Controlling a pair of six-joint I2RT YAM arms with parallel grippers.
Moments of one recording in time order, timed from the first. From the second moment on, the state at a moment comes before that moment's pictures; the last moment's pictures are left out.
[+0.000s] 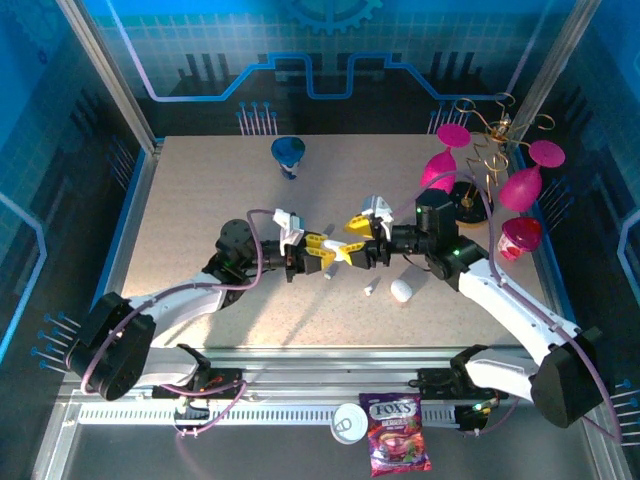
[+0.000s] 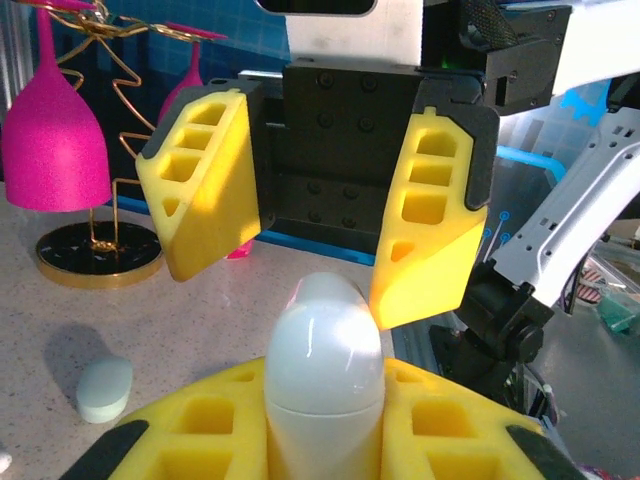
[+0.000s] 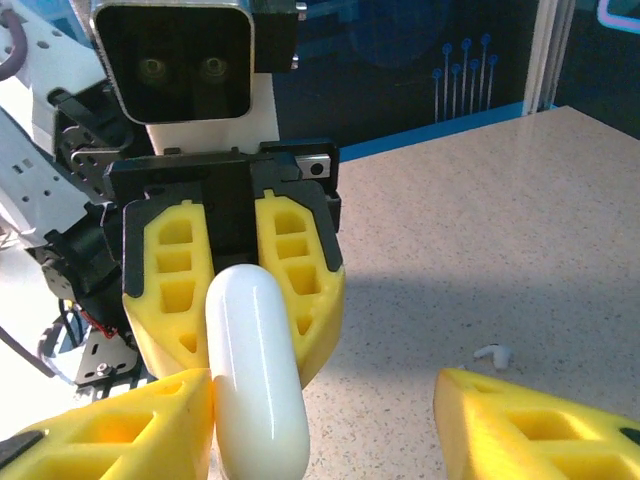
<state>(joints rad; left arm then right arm) -0.52 1.32 0.56 0.84 0.92 -0.26 0.46 1.15 0.84 -0.07 -0.84 -0.14</state>
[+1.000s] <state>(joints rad) -0.52 1.38 0.44 1.12 0.83 -0.17 0.39 1.03 0.77 -0.05 -0.64 -0.01</state>
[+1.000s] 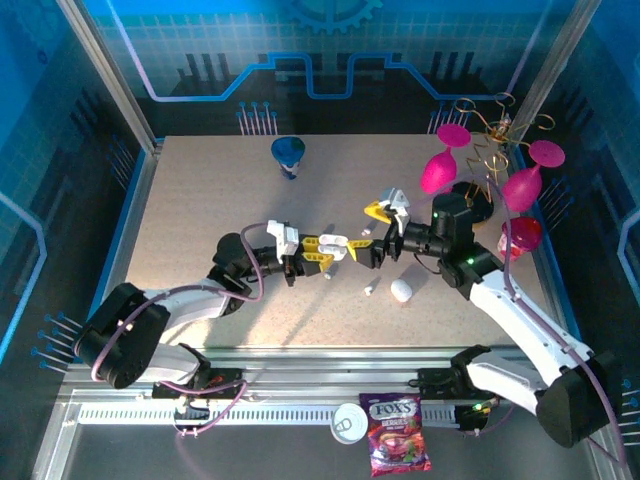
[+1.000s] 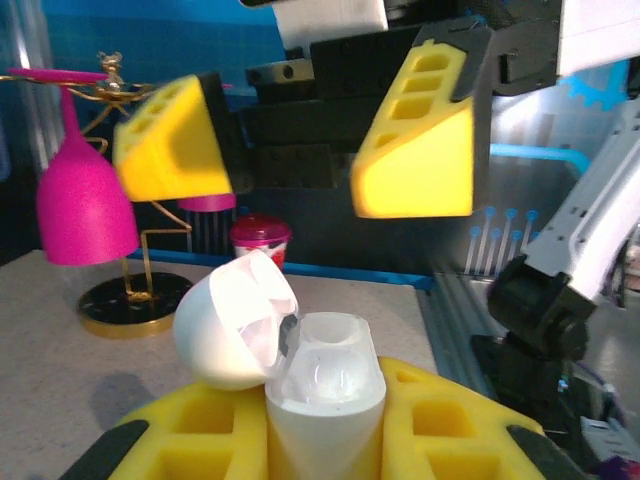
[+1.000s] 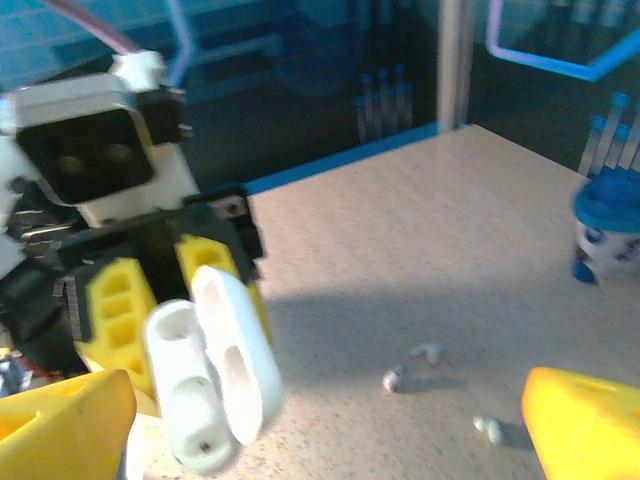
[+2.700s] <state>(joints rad) -0.45 0.83 0.23 0.82 0.48 0.07 0.71 2.04 1.42 -0.31 -0.18 0.24</state>
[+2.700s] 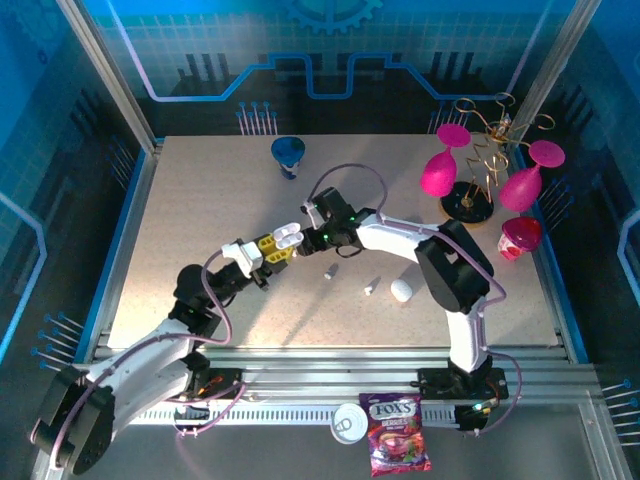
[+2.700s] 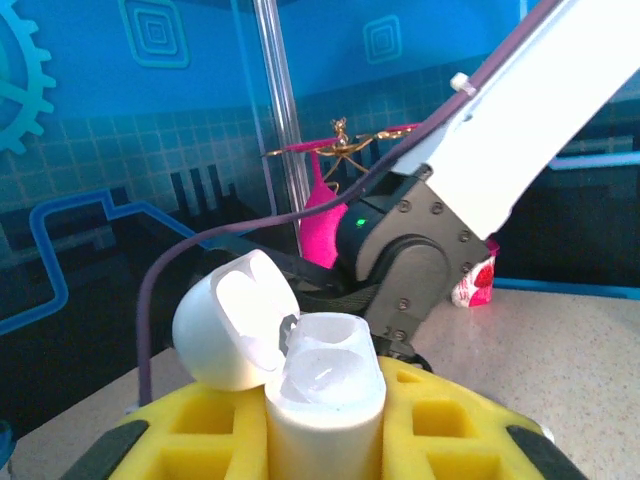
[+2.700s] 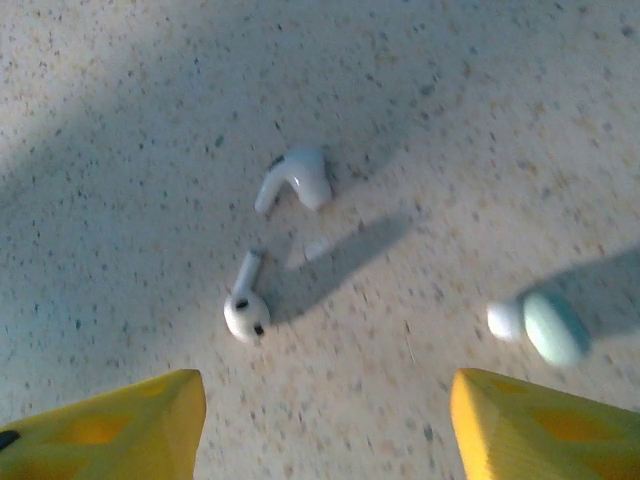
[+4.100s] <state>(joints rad) -0.45 0.80 0.23 0.68 0.48 0.10 0.66 1.98 1.33 -0.49 -0.31 -0.33</state>
